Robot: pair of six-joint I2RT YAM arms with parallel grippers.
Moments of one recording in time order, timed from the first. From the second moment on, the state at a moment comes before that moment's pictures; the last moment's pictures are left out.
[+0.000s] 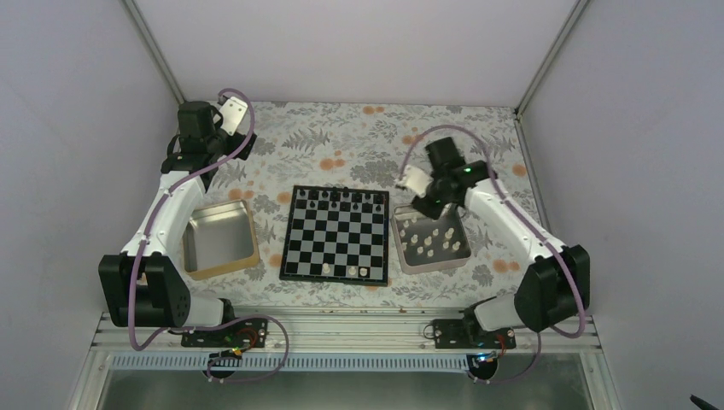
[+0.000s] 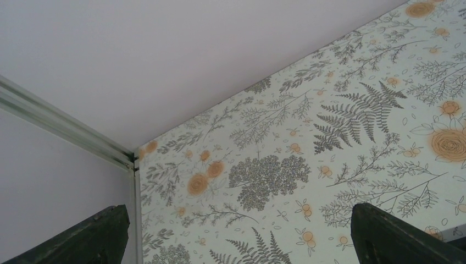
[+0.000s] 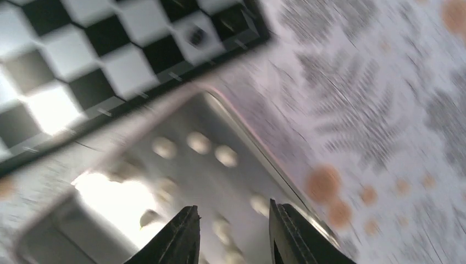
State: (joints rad) left arm -0.01 1.37 1.16 -0.27 0.05 0.46; right arm 0.47 1.42 1.17 -0.91 -0.11 -0.67
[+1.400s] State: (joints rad) left arm -0.01 1.37 1.15 -0.26 0.04 0.46; right arm 0.12 1.52 0.97 -0.89 -0.03 -0.92
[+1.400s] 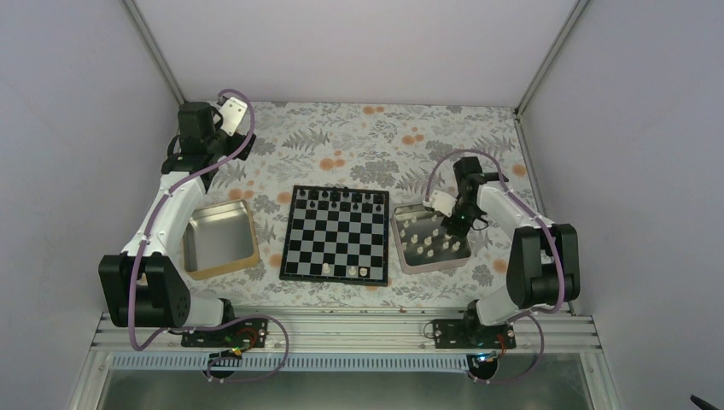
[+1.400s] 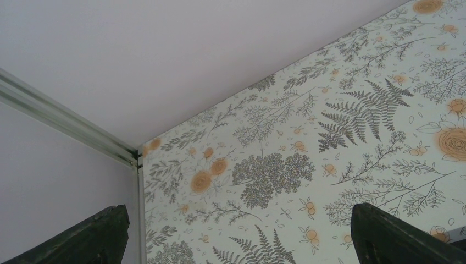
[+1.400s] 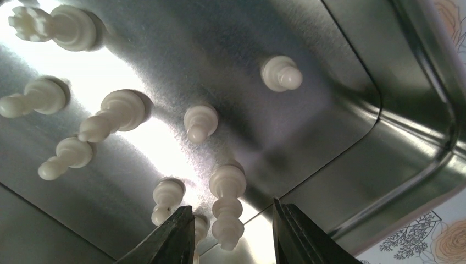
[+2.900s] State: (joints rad) left arm -0.01 1.37 1.15 -0.26 0.04 0.46; right arm 0.90 1.71 1.44 -1.09 -0.05 -0.75
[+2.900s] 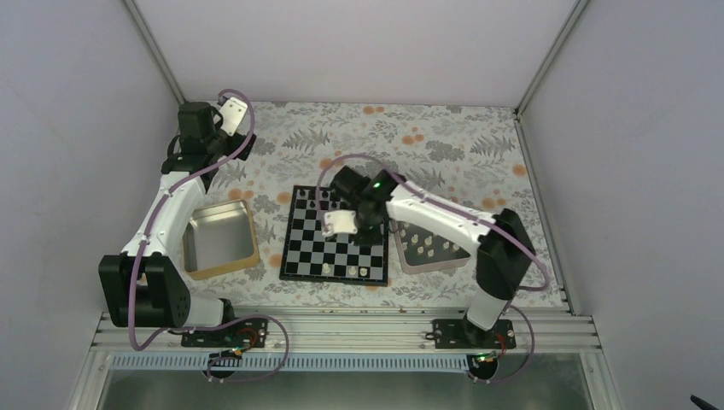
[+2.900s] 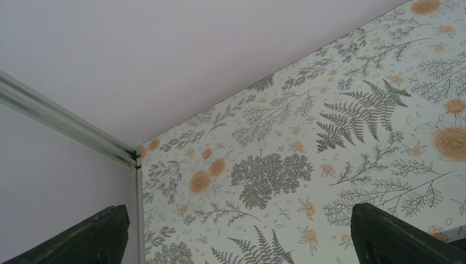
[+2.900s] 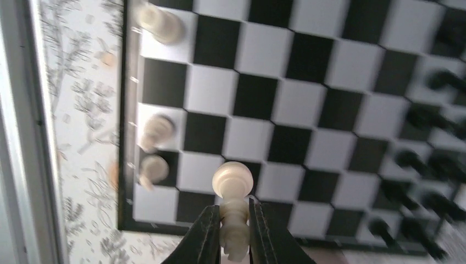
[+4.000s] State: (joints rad) left arm 0.00 1.37 1.15 -0.26 0.05 0.46; right arm 1.08 1.91 1.44 -1.00 -0.13 -0.73
